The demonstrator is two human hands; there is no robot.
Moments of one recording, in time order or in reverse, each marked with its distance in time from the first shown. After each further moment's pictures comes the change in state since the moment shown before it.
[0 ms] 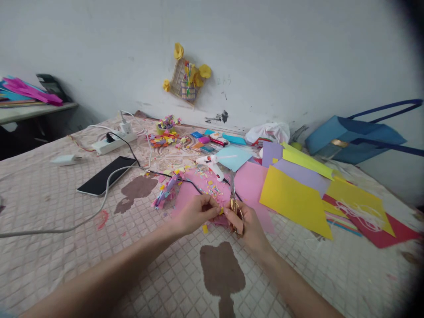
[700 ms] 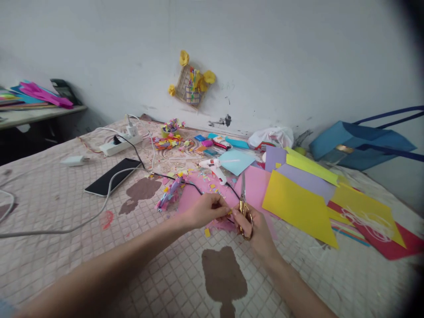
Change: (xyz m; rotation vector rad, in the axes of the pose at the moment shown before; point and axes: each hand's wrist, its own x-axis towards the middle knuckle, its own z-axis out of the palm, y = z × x) left_hand 0.019 0.011 0.004 -0.044 -0.088 0.010; right_hand -0.001 0.001 -0.009 -0.075 0.065 -0.049
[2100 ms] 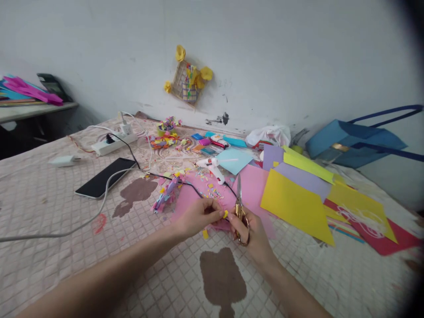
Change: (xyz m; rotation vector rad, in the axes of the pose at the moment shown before) left_hand -0.014 -0.007 -0.001 -0.077 0.068 -0.069; right_hand -0.006 -0.002 0.008 0.048 -0.016 0.058
